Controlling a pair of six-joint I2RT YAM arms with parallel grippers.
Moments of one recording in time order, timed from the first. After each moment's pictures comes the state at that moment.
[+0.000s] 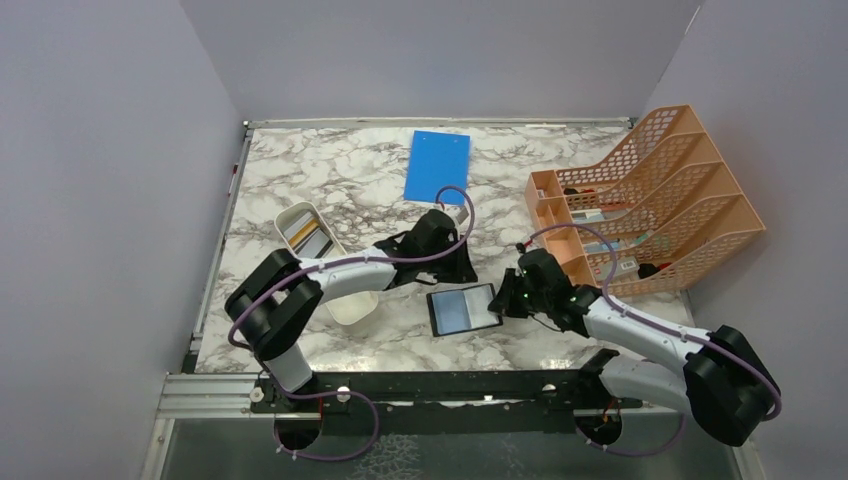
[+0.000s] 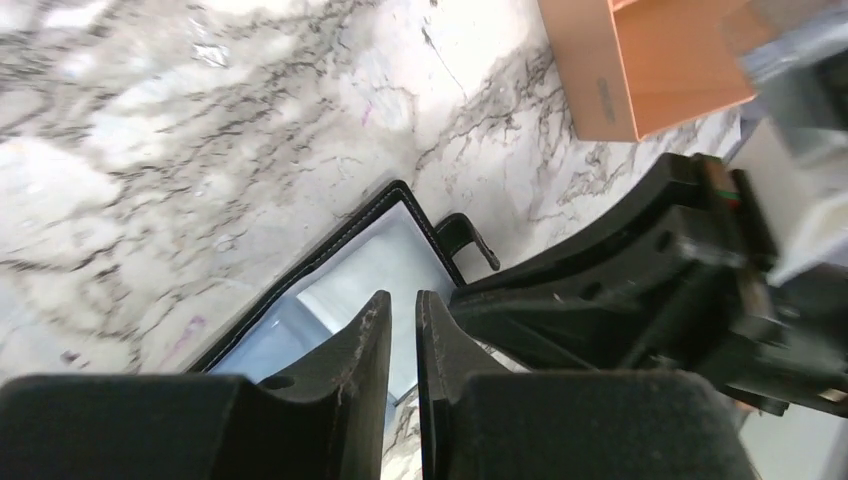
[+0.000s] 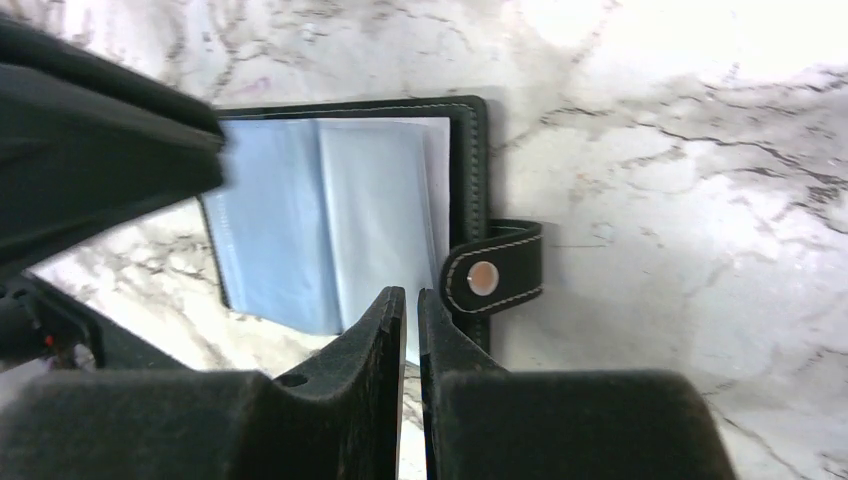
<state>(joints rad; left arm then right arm) -0.85 1.69 0.94 0.06 0.29 -0.74 0.66 1.08 0.42 -0.14 -0.11 0.71</state>
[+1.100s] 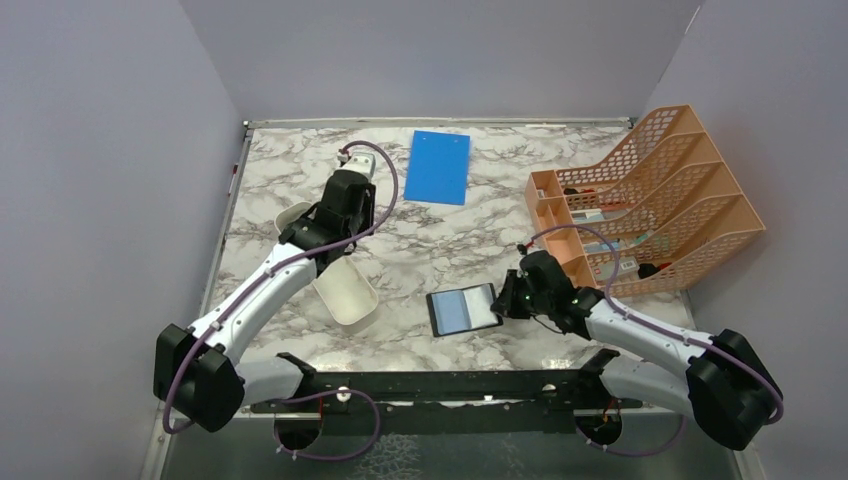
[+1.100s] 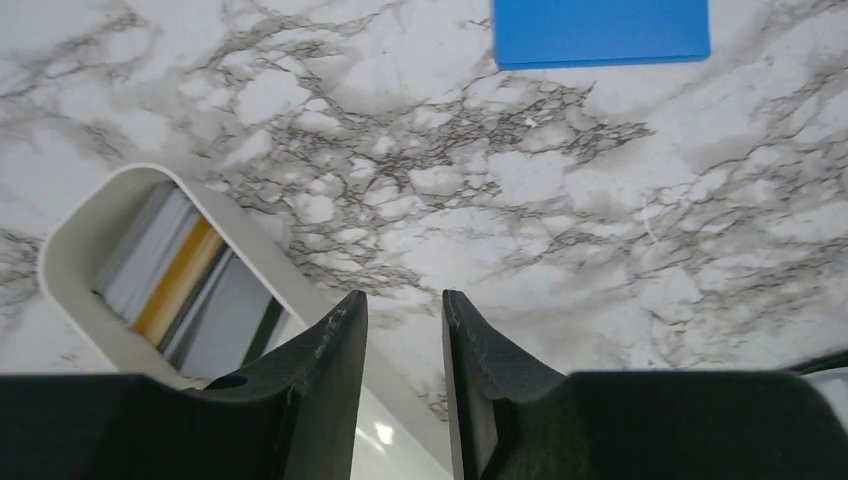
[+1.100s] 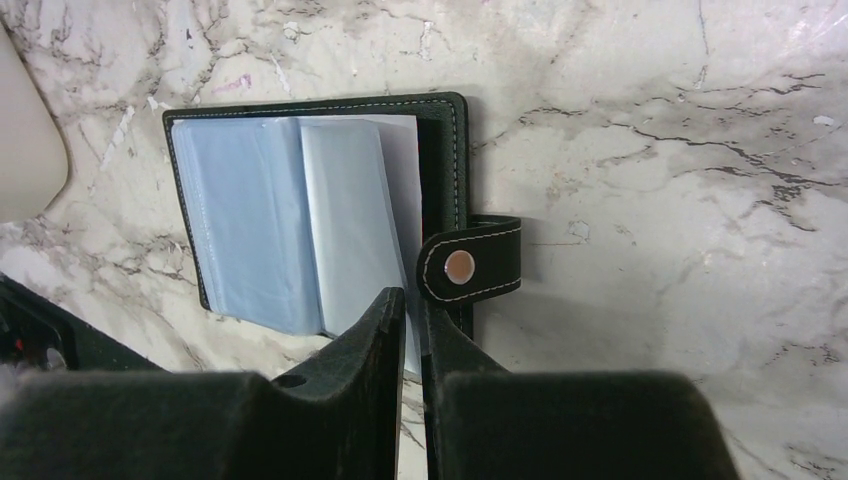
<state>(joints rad) -0.50 1.23 1.01 -0.43 -0.28 -0.25 0.66 1.07 0.39 -0.15 -0.06 0.68</state>
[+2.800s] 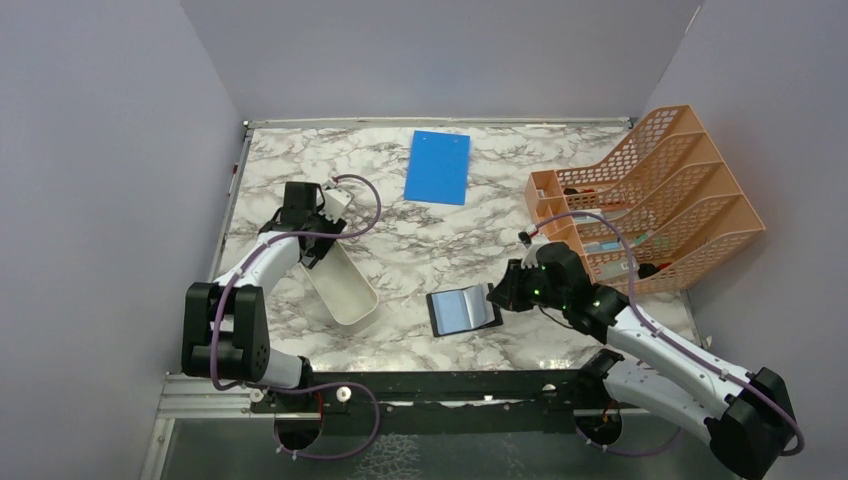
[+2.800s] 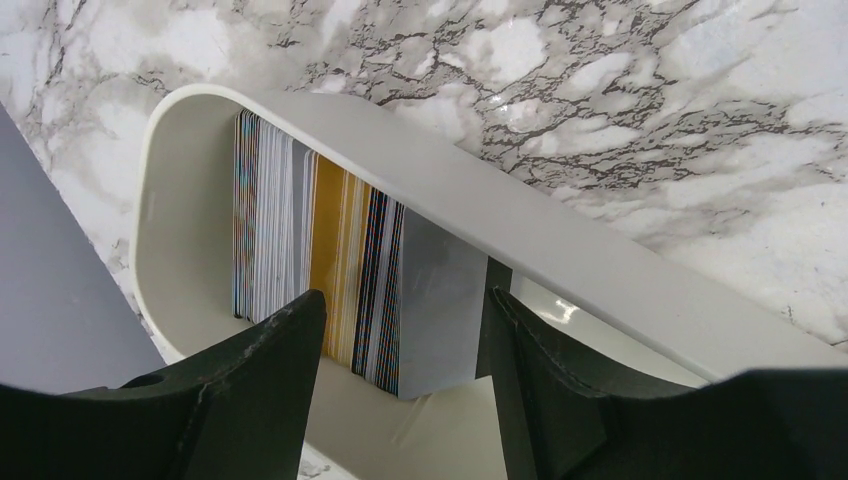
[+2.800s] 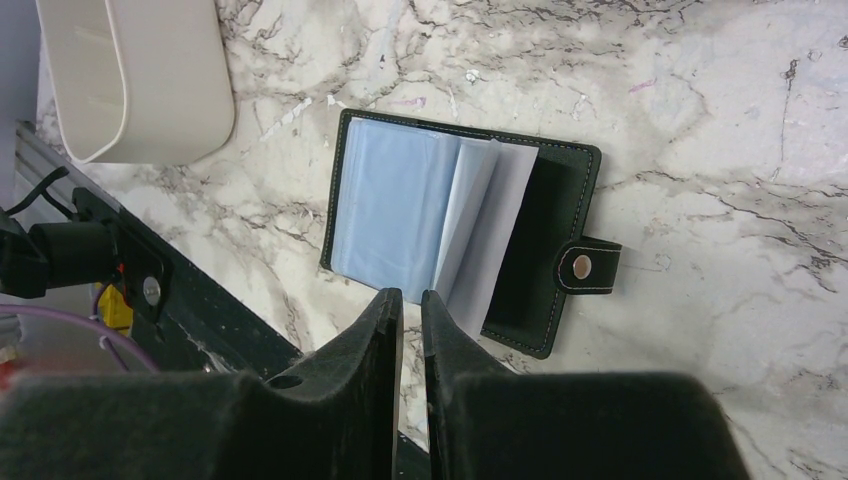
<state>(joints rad) -0.08 1.42 0.83 -0.30 -0.03 0.56 0.66 0.87 0.49 -0.26 -0.18 0.57</state>
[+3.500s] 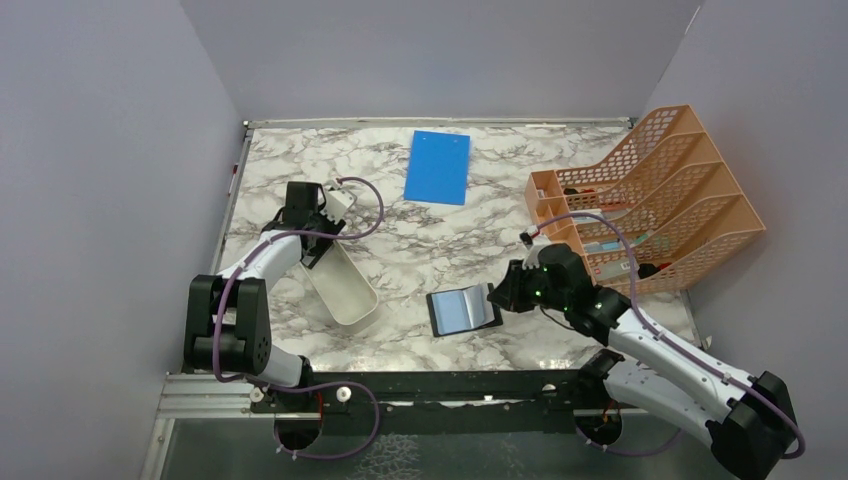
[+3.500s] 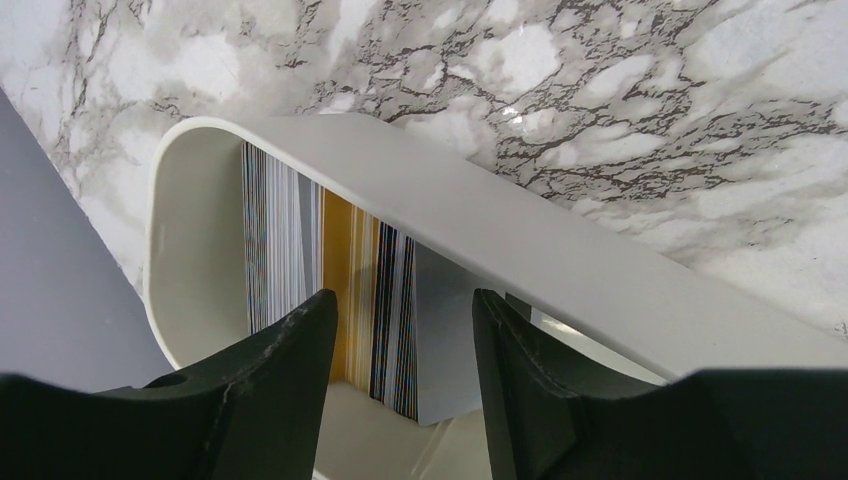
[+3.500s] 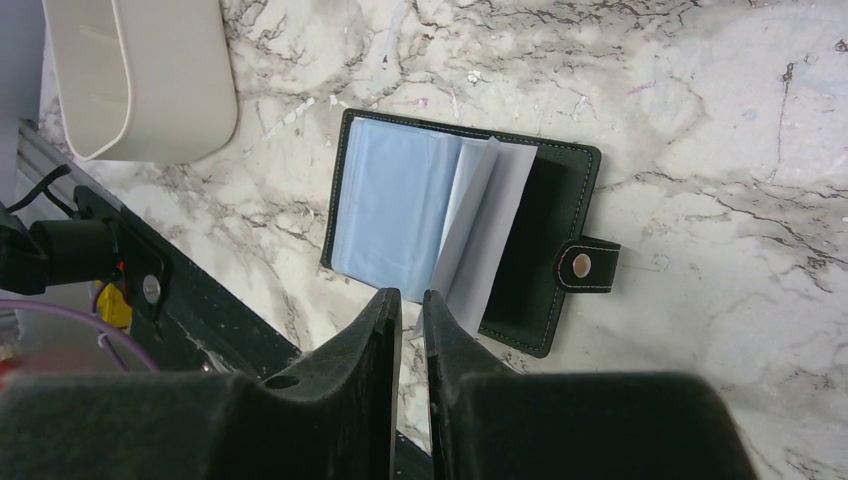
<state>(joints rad) -0.08 1.46 0.82 -0.24 -0.04 0.63 0.66 0.85 0.48 -0.26 -0.18 0.56</state>
